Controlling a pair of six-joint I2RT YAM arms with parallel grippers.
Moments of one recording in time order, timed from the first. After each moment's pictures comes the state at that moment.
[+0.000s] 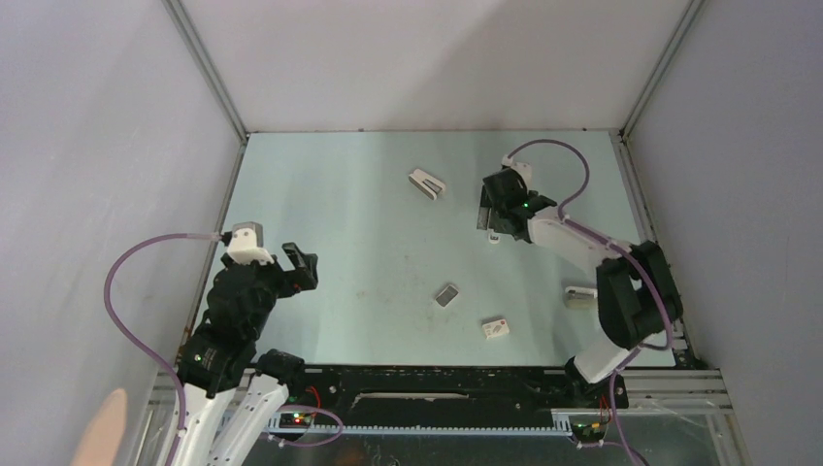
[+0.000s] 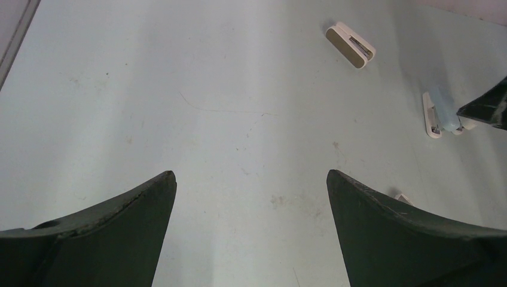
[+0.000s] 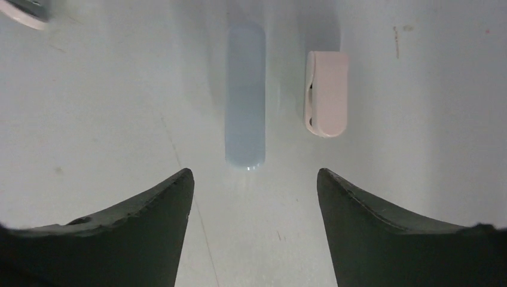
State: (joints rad) left arm -0.31 0.36 0.75 -0.72 -0.23 -0.34; right arm 0.47 1.69 1.13 -0.39 0.38 0.53
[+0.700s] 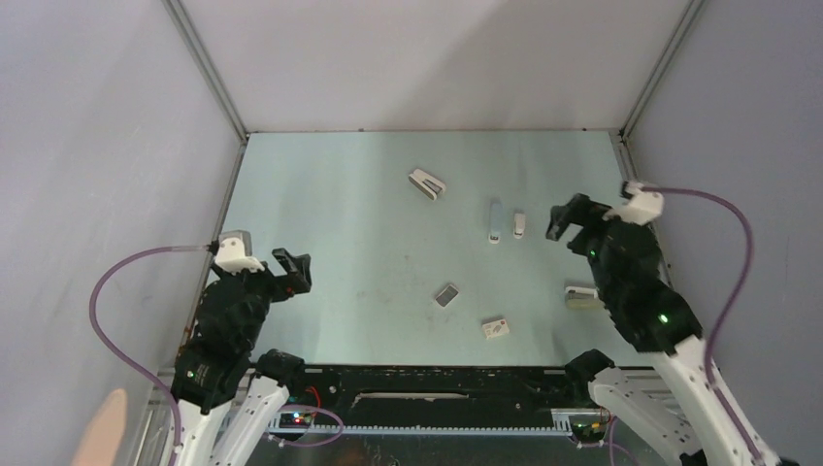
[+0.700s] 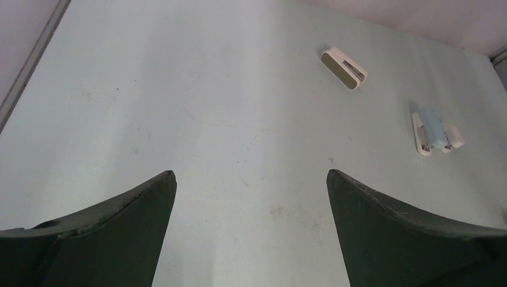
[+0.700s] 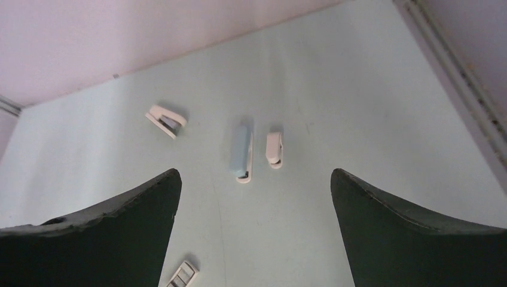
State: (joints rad) left arm -0.31 0.29 0.75 -0.72 -0.25 -0.34; right arm 0.47 0.70 0.94 -0.52 0.50 0.44
